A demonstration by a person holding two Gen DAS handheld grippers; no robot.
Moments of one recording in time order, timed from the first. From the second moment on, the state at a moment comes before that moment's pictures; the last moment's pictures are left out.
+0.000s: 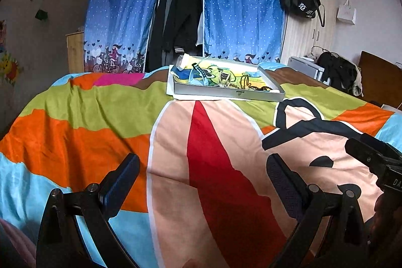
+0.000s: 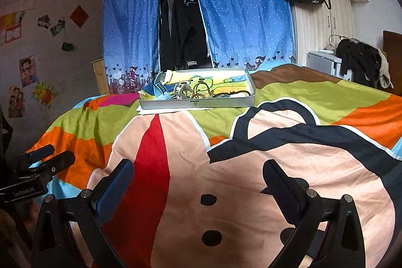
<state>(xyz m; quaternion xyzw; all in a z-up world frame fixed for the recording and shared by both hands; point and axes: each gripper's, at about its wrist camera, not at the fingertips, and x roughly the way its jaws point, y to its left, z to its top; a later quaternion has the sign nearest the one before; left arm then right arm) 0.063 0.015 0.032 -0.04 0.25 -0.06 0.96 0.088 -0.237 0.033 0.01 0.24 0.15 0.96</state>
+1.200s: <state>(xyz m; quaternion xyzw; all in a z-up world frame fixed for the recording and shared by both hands) 0.060 0.014 0.027 -0.04 0.26 -0.06 0.96 0.088 -0.235 0.032 0.02 0.25 0.15 0.96</state>
